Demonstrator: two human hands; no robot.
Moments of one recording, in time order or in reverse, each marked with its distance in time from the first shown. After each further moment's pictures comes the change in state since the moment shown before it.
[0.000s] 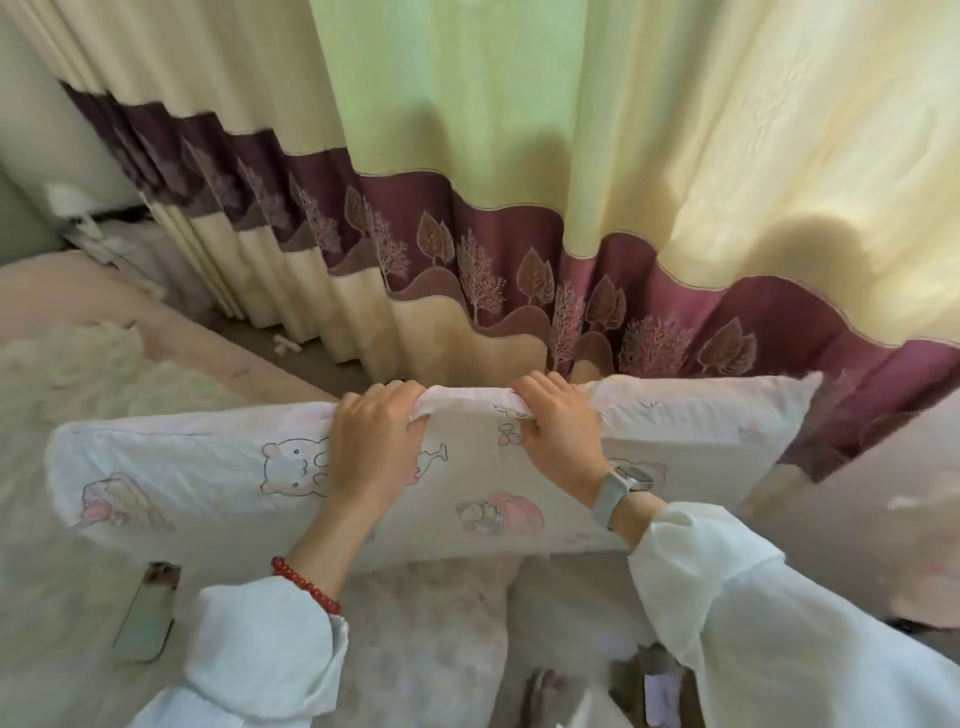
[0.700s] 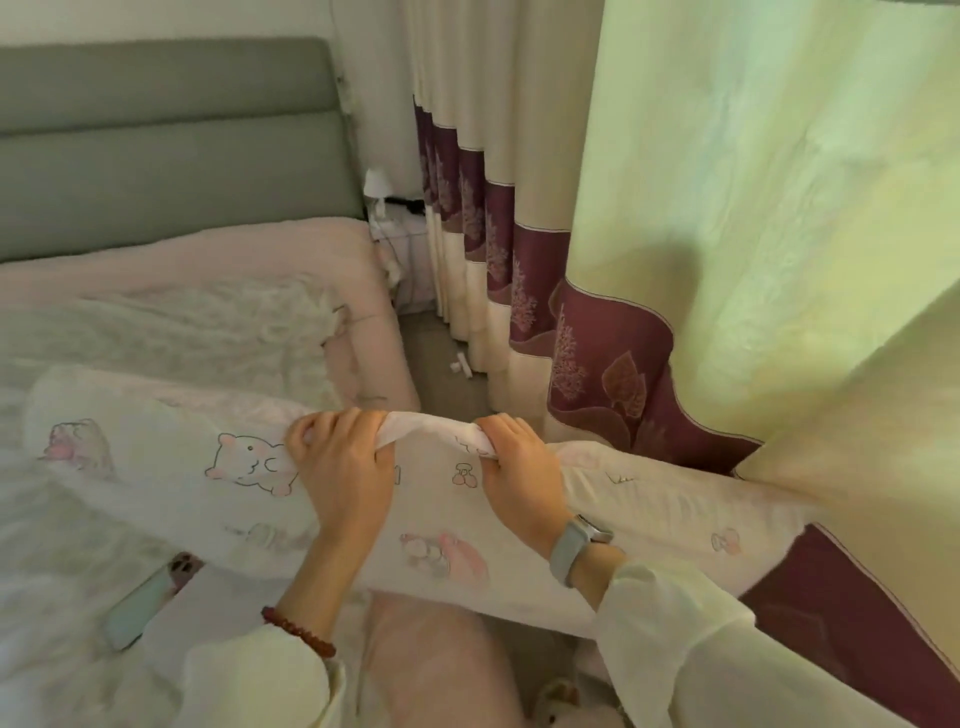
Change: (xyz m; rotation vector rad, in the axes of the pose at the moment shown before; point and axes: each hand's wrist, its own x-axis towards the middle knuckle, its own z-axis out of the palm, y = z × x) left_hand 0.187 -0.124 0.097 0.480 0.408 -0.735; right_hand 0.317 0.024 0.160 0.456 -0.364 -0.479
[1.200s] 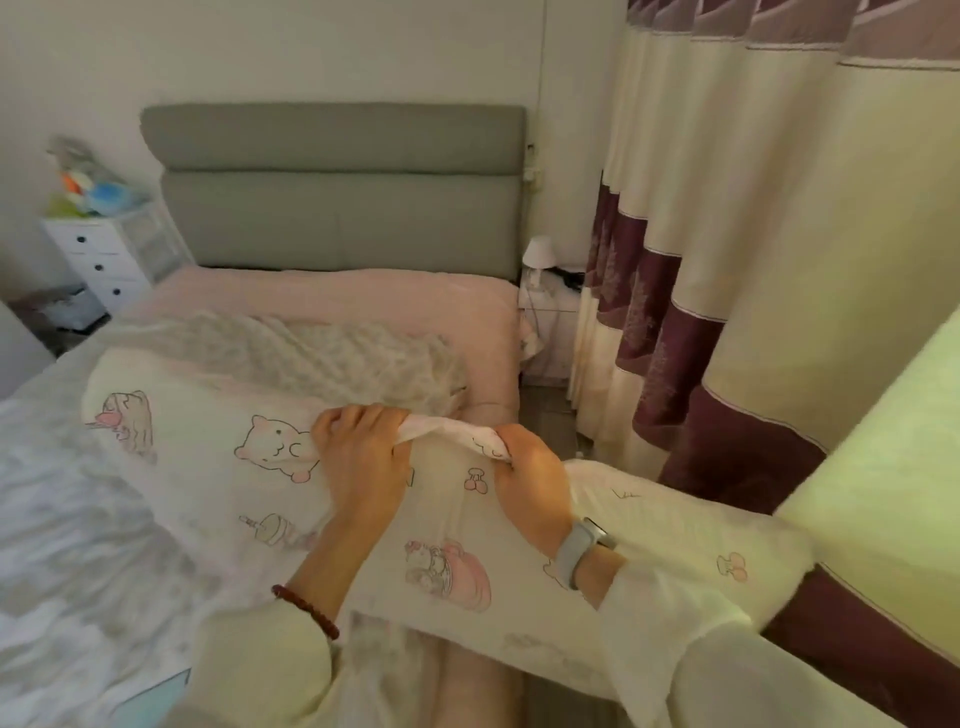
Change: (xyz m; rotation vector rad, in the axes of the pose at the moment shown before) left_hand 0.220 -0.108 0.118 0.230 0.057 -0.191; right_hand 0.301 0.019 0.131 0.237 -0.231 -0.071
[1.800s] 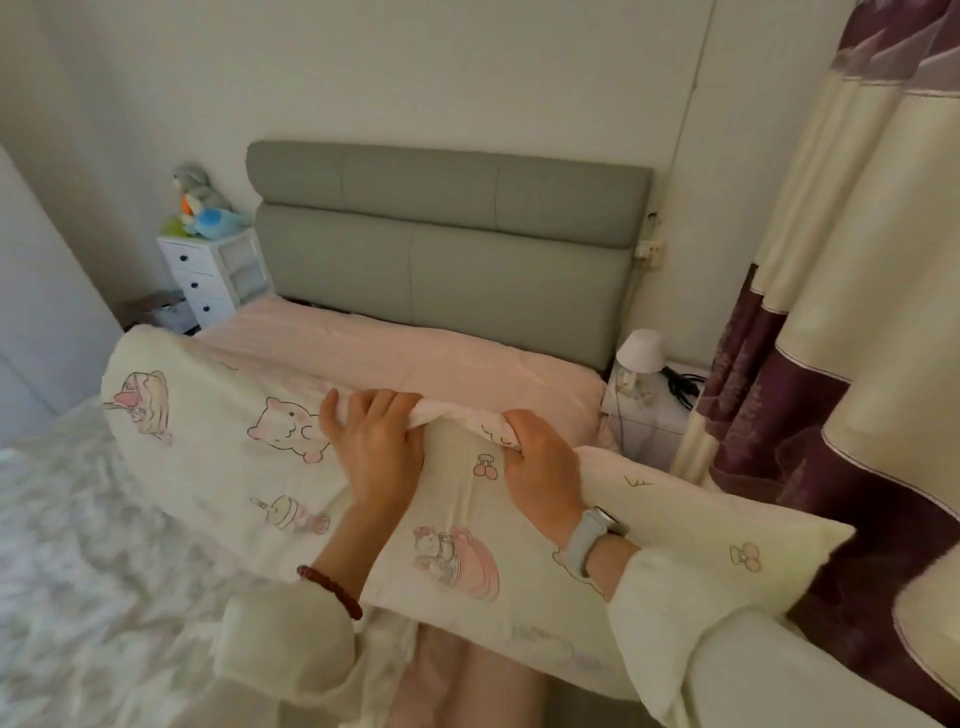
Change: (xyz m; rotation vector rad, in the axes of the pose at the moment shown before) left_hand 0.303 -0.044 0.208 0.162 0.135 -0.211; right_hand 0.405 0.057 0.071 0.059 -0.043 -0.357
